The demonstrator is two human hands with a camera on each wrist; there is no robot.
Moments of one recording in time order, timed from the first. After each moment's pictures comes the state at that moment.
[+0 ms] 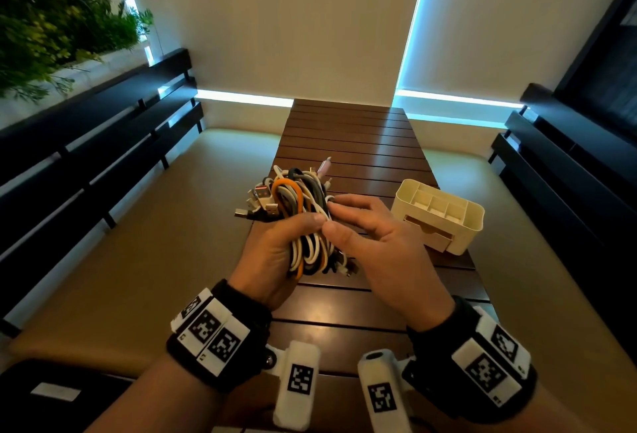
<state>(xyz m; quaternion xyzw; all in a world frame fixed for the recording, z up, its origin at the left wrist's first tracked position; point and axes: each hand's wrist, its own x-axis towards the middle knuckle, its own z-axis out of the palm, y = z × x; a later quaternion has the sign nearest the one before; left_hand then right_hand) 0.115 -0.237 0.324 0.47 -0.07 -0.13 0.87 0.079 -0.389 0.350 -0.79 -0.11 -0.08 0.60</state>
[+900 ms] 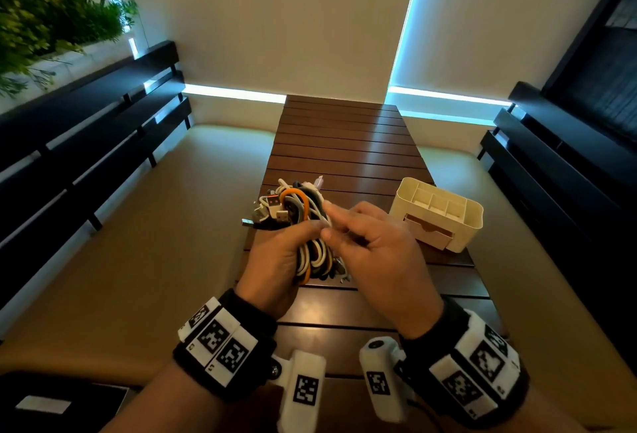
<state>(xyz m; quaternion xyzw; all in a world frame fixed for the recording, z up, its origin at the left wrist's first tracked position) 0.130 -0.223 0.304 0.48 -0.03 -0.12 0.87 0.094 -0.359 0.333 -0.84 -0.15 -0.21 0.47</state>
